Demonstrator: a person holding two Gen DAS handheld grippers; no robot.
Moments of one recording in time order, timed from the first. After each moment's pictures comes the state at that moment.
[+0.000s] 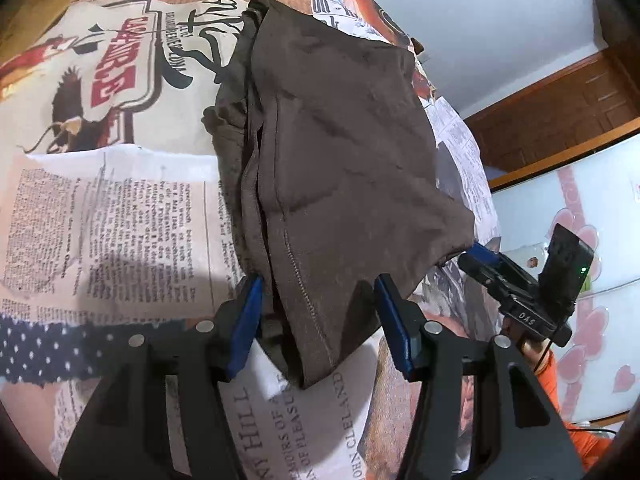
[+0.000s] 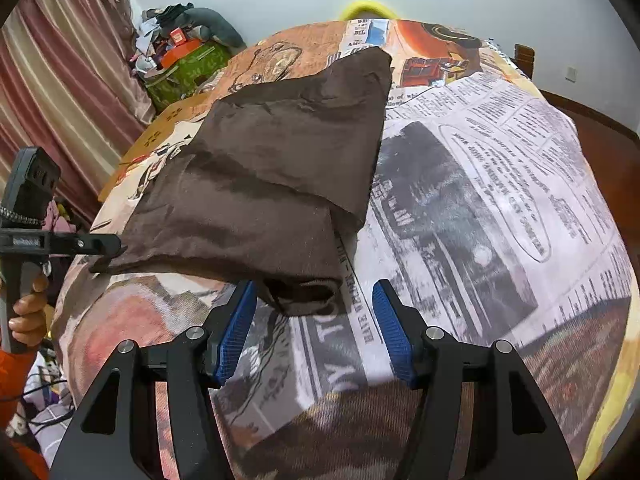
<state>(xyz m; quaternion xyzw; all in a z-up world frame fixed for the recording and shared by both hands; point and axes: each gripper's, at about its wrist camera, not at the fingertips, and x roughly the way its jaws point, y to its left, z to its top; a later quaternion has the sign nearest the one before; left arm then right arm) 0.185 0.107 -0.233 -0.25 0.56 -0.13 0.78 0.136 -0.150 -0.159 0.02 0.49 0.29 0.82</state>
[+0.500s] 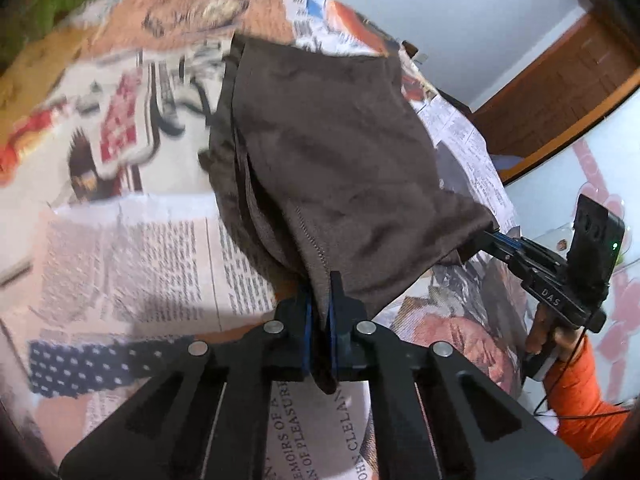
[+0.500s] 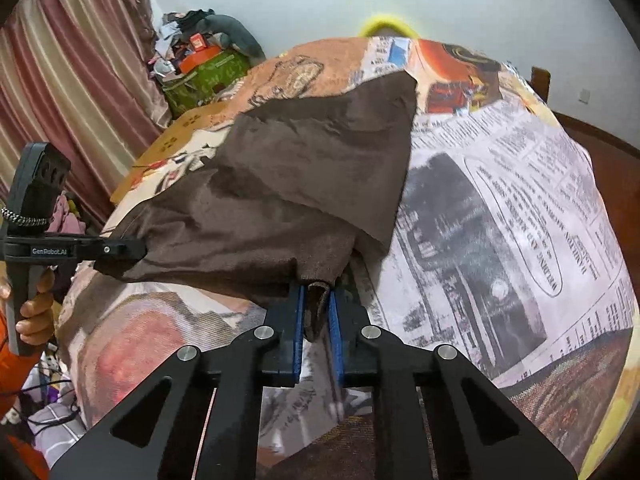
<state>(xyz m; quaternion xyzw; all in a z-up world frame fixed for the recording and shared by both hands) 0.182 0.087 -0.202 -0.16 0.53 -0.11 0.83 0.130 -0.140 -0.142 0.02 0.46 0.32 0.83</state>
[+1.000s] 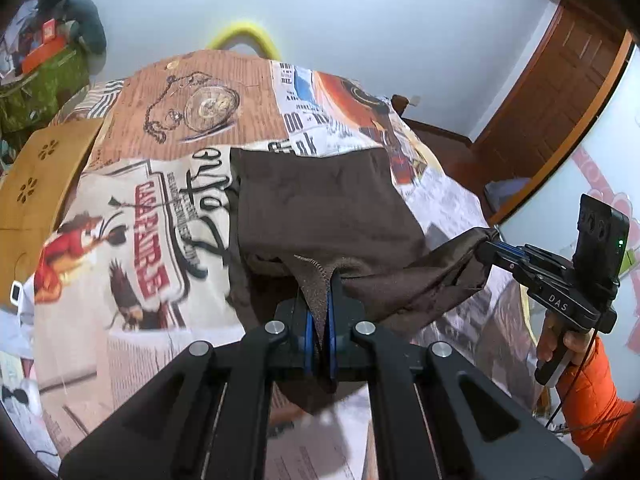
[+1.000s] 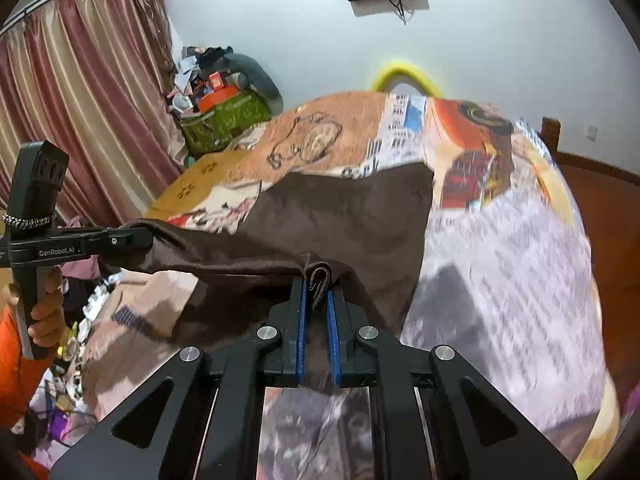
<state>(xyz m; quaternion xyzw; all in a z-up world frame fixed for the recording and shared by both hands) 0.230 0.099 -0.126 -0.11 0.45 -0.09 0.88 0.171 -0.128 -0.087 0.03 0.39 0.34 0.86</state>
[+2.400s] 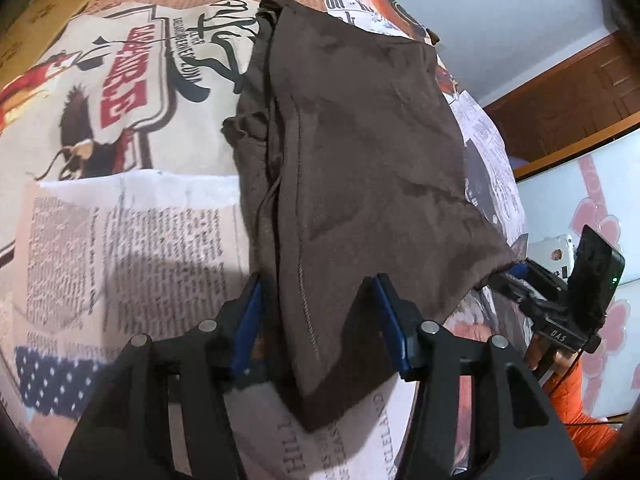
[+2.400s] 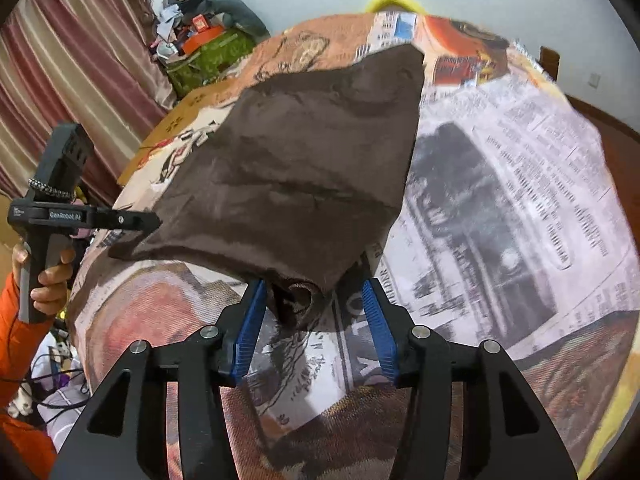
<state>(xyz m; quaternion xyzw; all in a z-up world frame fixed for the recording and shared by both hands) 0.203 0.112 -0.238 -0.21 0.58 -0.11 0.78 0.131 -0.139 -0.158 0.02 0.51 0.33 0.80</state>
